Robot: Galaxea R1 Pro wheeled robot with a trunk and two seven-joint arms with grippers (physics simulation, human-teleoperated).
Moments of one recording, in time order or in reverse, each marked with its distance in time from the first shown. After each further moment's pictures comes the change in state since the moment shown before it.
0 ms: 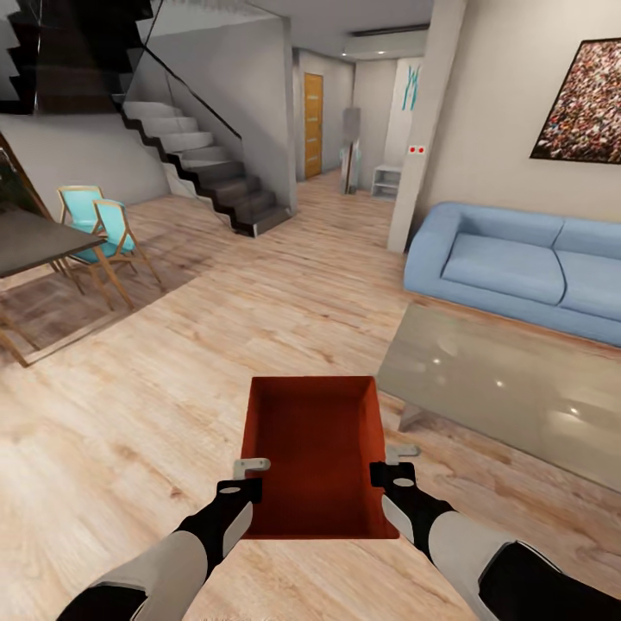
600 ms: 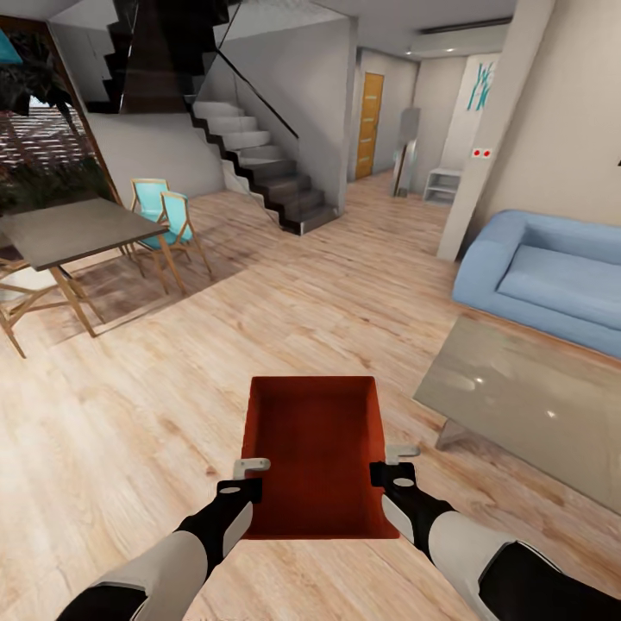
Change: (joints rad) left arm 0.000 0.000 0.000 0.000 0.000 0.000 0.000; right arm 0.000 0.000 0.000 0.000 0.000 0.000 0.000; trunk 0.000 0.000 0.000
